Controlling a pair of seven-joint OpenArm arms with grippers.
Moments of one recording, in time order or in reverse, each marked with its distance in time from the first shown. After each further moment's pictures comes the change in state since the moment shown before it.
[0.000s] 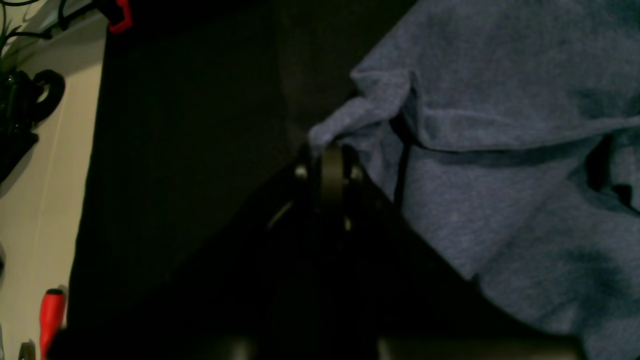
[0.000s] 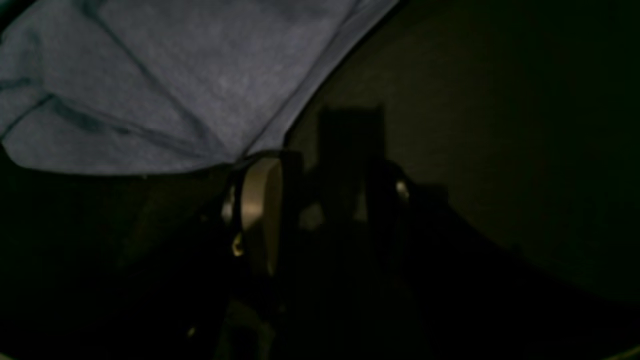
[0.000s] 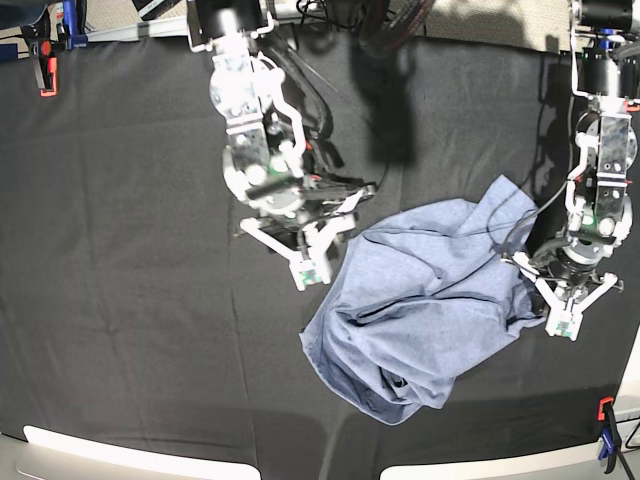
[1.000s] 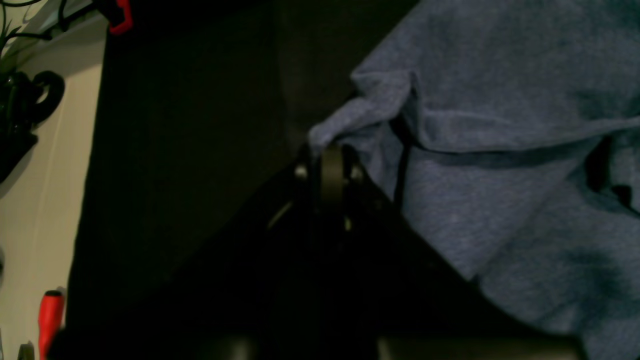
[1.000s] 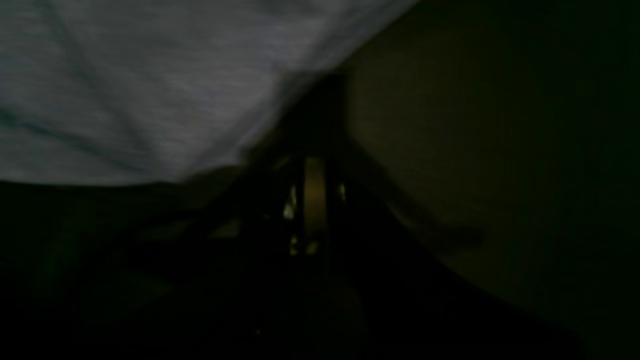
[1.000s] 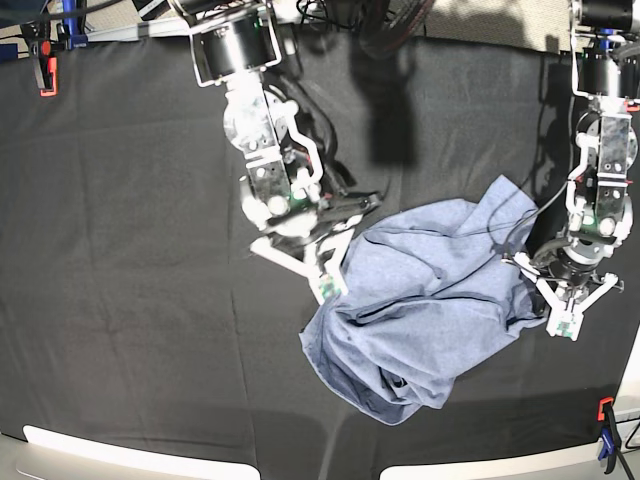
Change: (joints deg) left arm 0.0 0.0 0.0 0.0 0.0 0.0 -0.2; right arm 5.3 0.0 -1.9 -4.4 -9.4 0.6 -3.7
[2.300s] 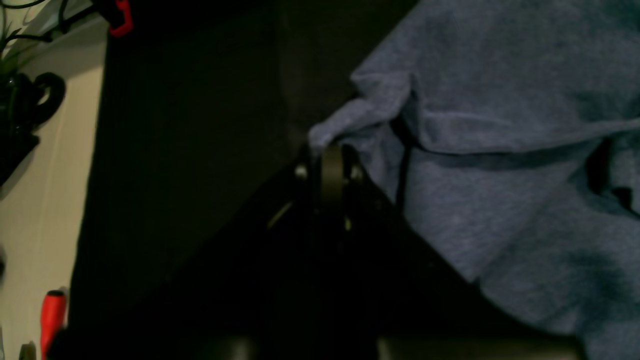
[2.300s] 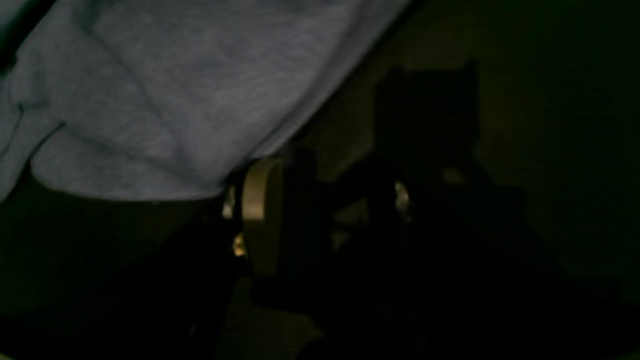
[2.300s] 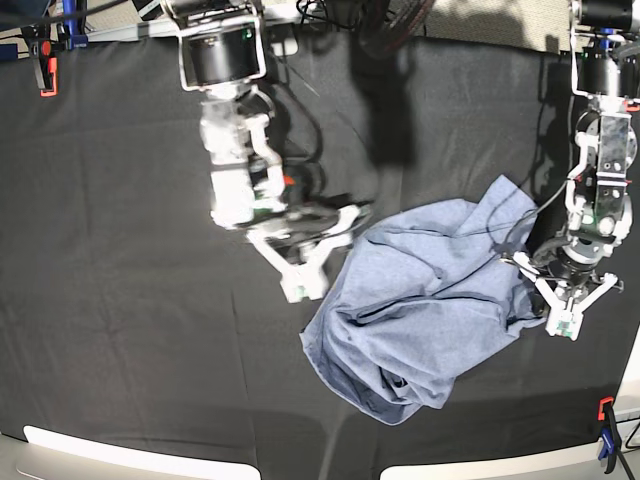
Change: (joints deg) left arm 0.1 0.0 0.0 0.0 0.0 0.0 -0.7; right arm 1.4 0.0 4.4 -8.4 21.0 5.6 2.1
